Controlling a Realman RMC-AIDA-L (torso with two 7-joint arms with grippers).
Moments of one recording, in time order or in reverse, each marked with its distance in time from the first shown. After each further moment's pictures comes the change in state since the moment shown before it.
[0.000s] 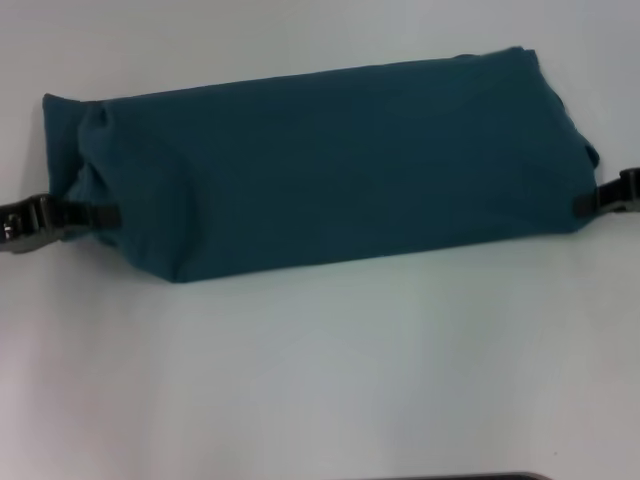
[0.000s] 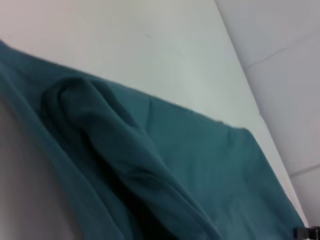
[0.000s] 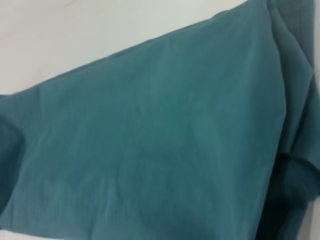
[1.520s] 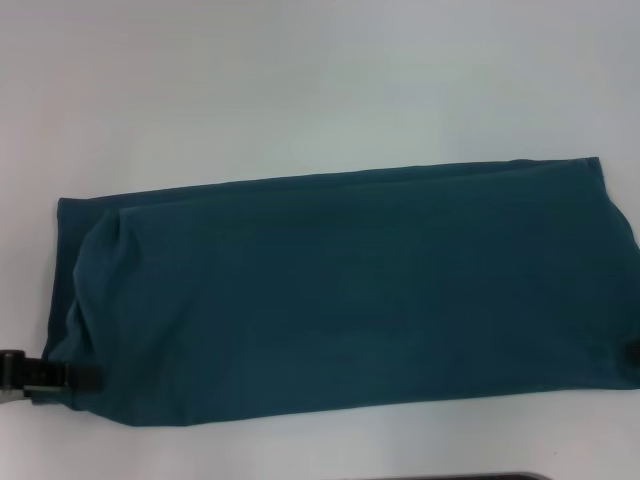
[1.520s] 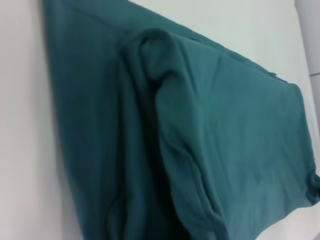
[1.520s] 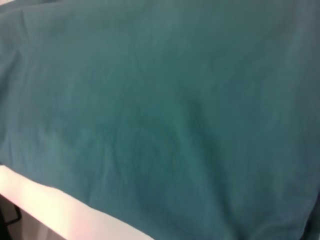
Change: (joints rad) left arm 0.115 -0.023 -0.015 -0.168 0.238 0.294 -0.067; right arm -0.114 0.071 0.026 -0.280 -0.233 -0.392 -0.022
